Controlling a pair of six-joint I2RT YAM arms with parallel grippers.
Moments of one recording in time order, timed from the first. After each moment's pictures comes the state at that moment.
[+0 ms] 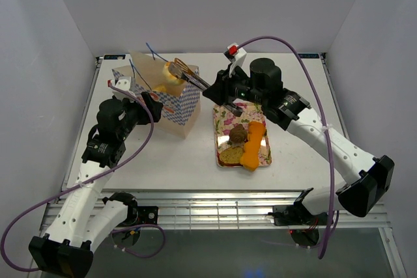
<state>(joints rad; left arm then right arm) -0.26 0.83 0.84 -0.26 0.03 -0.29 0.74 1.36 1.39 -0.24 -0.30 0.23</state>
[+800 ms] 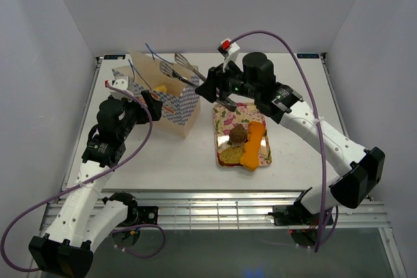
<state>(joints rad) -0.26 0.83 0.84 -0.26 -0.02 -0.31 0.75 1.45 1.47 -0.25 -0.30 0.23</state>
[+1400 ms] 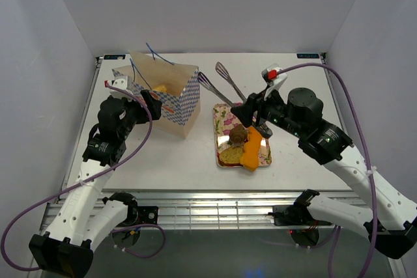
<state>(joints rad) -0.26 0.84 0.84 -0.26 -0.05 -0.33 0.75 0.98 1.18 -0.35 -0.11 0.20</state>
